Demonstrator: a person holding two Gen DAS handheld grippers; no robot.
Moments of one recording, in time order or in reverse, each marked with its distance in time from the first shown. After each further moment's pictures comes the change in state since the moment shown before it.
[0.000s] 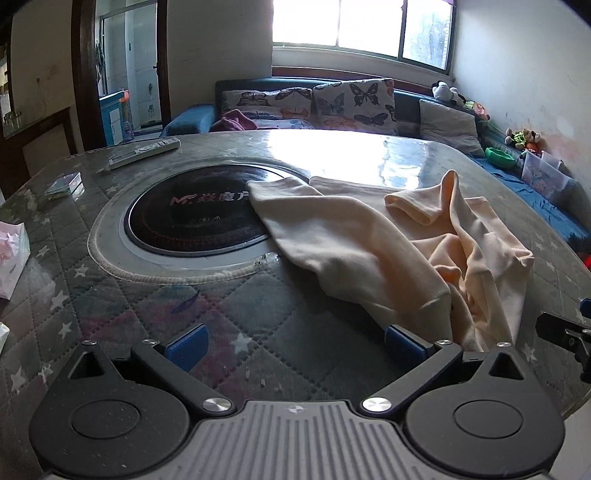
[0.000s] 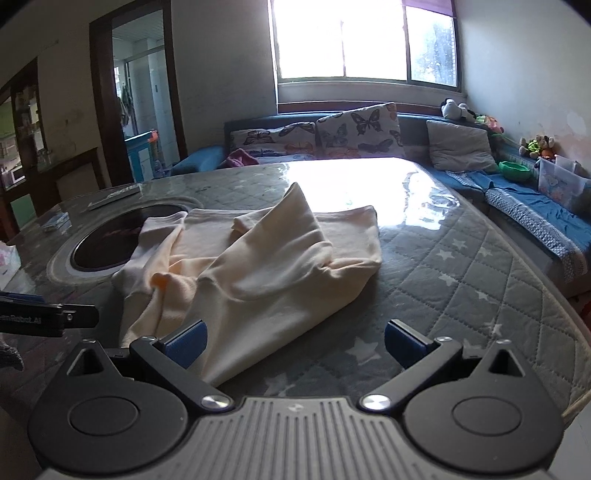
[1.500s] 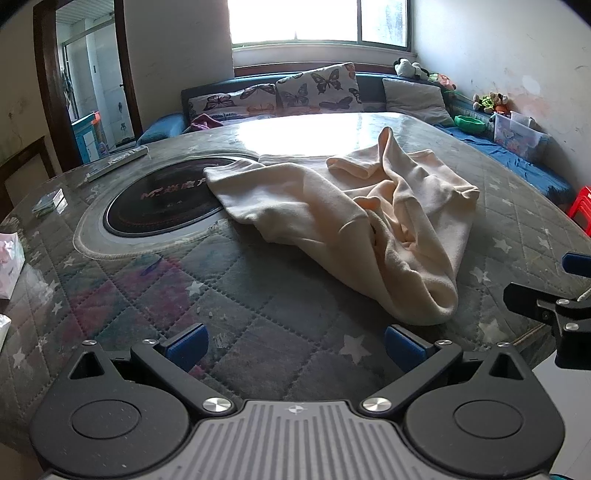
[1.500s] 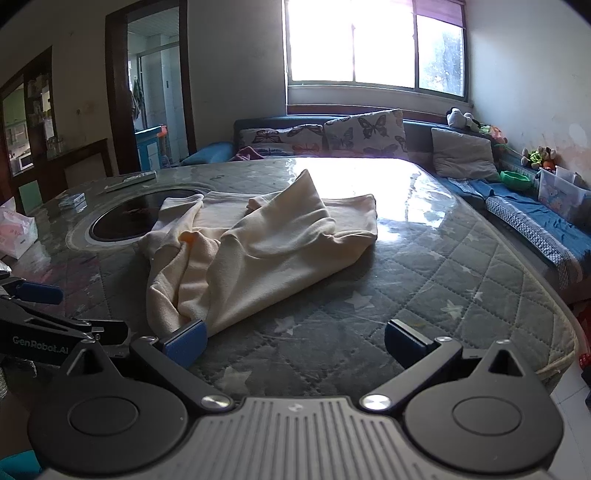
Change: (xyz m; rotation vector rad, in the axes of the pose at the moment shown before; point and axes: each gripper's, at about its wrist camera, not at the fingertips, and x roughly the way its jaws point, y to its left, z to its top) left arm -0.030 -0.039 -0.042 0.142 0.009 -0.033; right arm -0.042 0.008 -0.033 -0.056 -0.014 0.001
